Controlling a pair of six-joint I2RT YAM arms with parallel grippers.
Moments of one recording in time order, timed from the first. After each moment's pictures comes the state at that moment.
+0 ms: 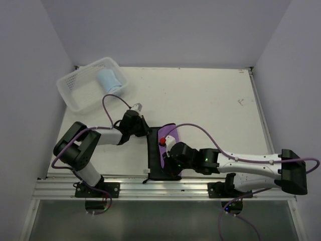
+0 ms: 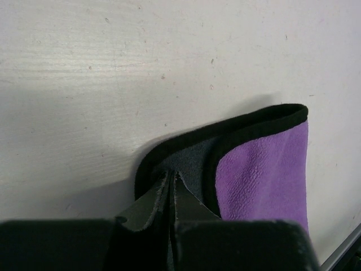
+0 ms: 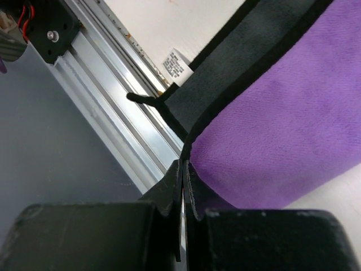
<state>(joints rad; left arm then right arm) -0.52 1.65 0.62 0.33 0.14 -0.72 1.27 1.14 0.70 -0.33 0.03 0.57</state>
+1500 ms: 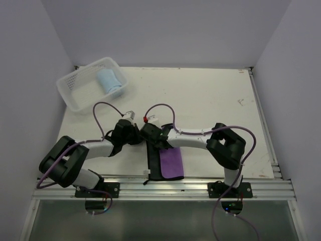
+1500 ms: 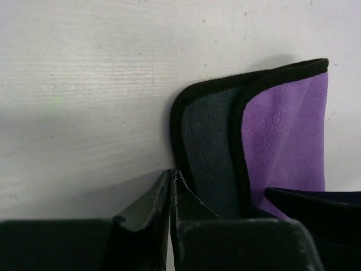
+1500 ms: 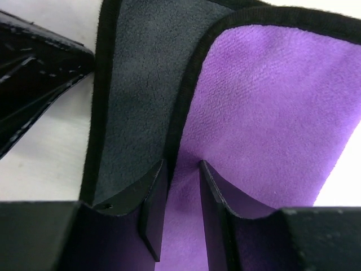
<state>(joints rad) -0.52 1.42 0.41 0.32 0.07 -0.68 1.09 1.88 1.24 -0.51 0.41 0.60</state>
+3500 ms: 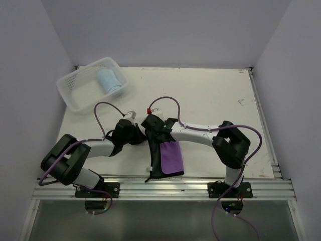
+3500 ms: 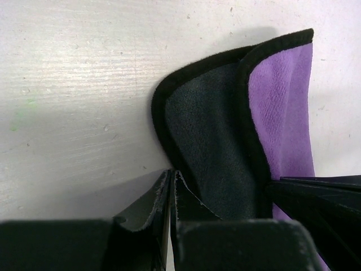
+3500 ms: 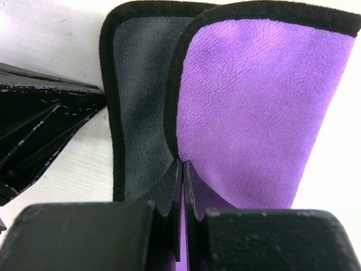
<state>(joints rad) -0.52 1.46 0.41 0.38 0.13 -0.69 1.02 1.86 1.30 -0.56 0.37 0.63</state>
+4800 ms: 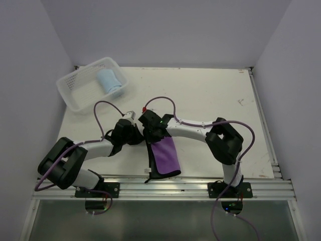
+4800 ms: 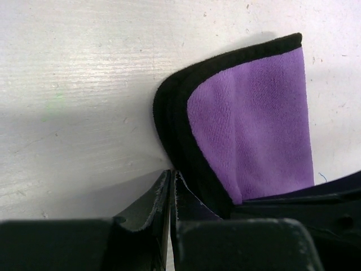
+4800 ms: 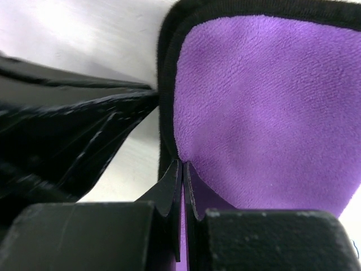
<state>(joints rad) -0.52 1.42 0.42 0.29 0.08 -0.64 0.98 1.94 1.39 -0.54 0.11 0.67</state>
